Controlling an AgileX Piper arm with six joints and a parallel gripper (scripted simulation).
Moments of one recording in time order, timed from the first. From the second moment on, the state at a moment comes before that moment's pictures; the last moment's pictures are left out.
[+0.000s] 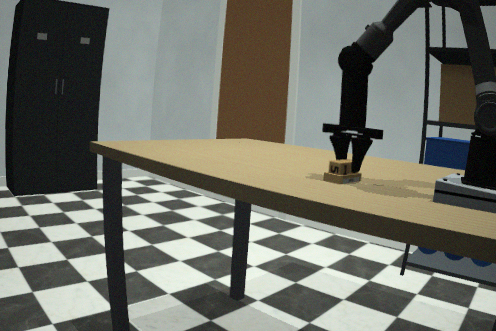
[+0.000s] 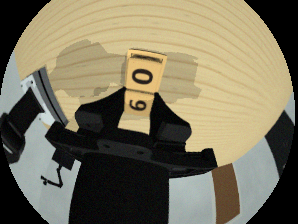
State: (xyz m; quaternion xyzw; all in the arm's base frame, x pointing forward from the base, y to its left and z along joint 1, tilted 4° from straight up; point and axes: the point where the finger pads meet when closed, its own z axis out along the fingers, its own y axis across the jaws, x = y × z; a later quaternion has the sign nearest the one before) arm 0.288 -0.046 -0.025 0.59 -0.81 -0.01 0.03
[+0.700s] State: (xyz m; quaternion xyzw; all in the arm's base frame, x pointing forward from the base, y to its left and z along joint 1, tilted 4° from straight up) arm 0.287 -0.046 -0.011 0.59 -0.81 -0.01 0.03
